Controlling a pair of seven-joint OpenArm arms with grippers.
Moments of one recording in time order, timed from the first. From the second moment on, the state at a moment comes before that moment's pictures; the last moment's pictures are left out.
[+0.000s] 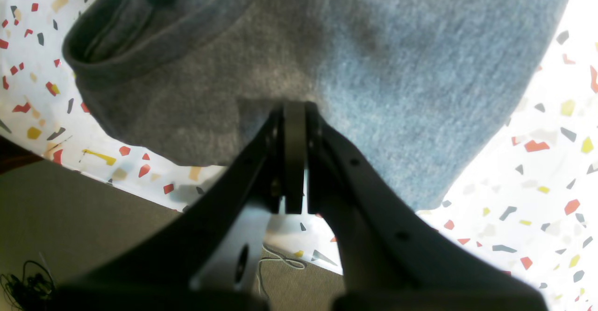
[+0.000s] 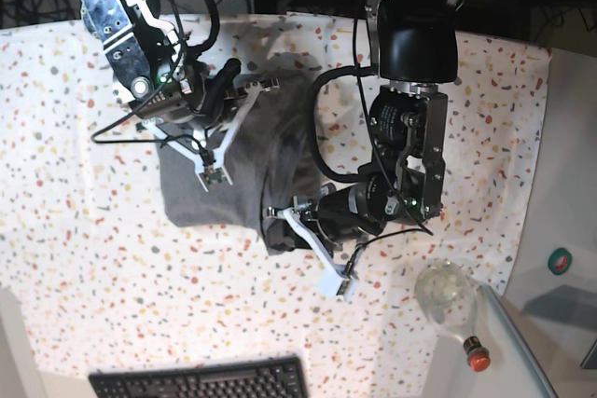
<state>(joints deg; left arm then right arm) -13.0 4.1 -1.9 74.2 -28.2 -24.5 51.9 -7.0 8.9 -25.8 104.6 11.1 -9.1 -67.8</state>
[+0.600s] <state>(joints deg) -13.0 2.4 -2.4 67.1 -27.6 -24.5 51.3 -6.8 8.9 -25.8 104.6 11.1 -9.1 -67.8</state>
